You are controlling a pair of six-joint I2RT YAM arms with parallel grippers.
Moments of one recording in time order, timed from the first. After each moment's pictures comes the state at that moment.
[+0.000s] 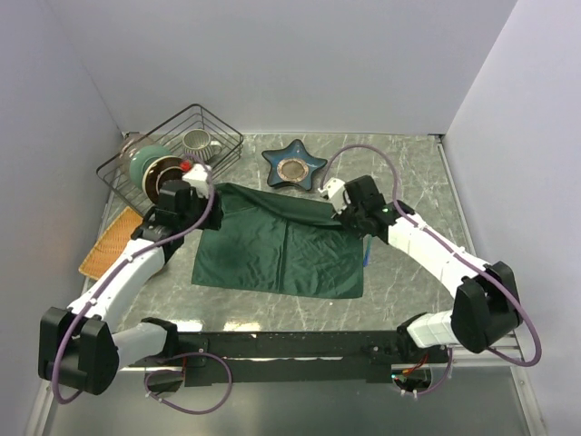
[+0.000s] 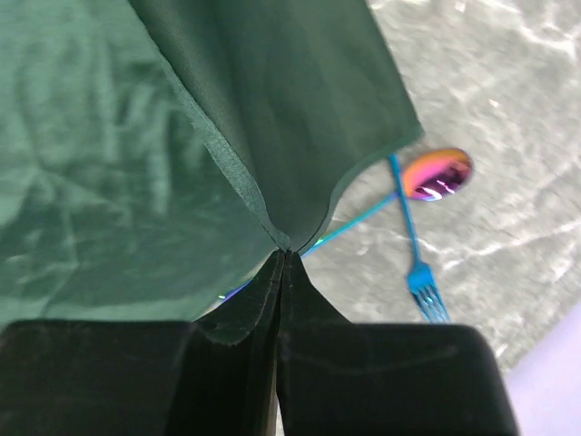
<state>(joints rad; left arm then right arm) -0.27 1.13 0.78 -0.21 0.00 -0.11 0.47 1.35 0.99 -0.57 0.09 -0.41</state>
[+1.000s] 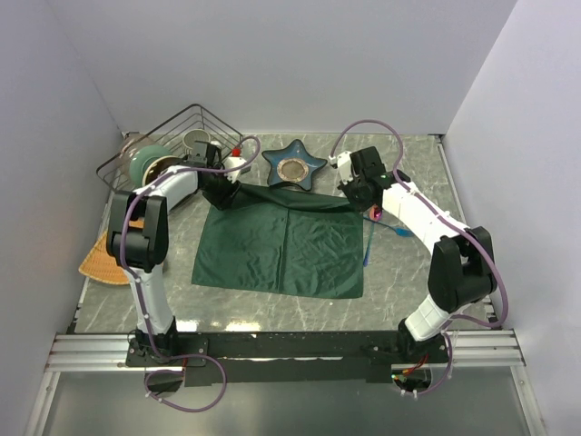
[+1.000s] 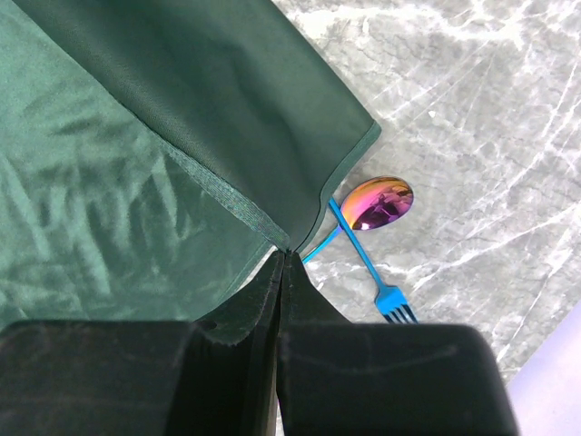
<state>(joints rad) -0.19 1.97 1.43 -0.52 0.30 0.56 0.34 1.61 1.25 -0.61 0.07 -0.32</state>
